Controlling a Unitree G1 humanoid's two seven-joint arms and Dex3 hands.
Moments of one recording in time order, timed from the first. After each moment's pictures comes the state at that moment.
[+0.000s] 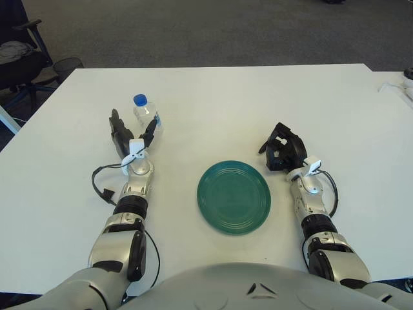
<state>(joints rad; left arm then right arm) -0.39 0.12 0.17 0.83 0.17 -0.34 0.64 -0.26 -0.03 -0.15 0.76 0.12 -0.52 0.28</state>
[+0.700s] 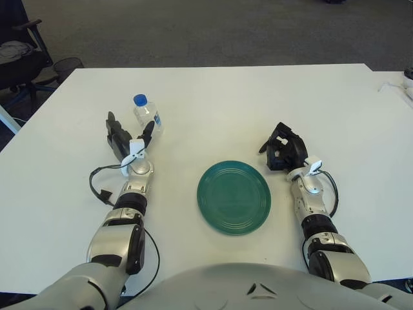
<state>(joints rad) -0.44 0.14 0.16 0.94 0.18 -0.37 0.70 -0.26 -0.03 -0.15 0.75 0.13 -0.50 0.28</state>
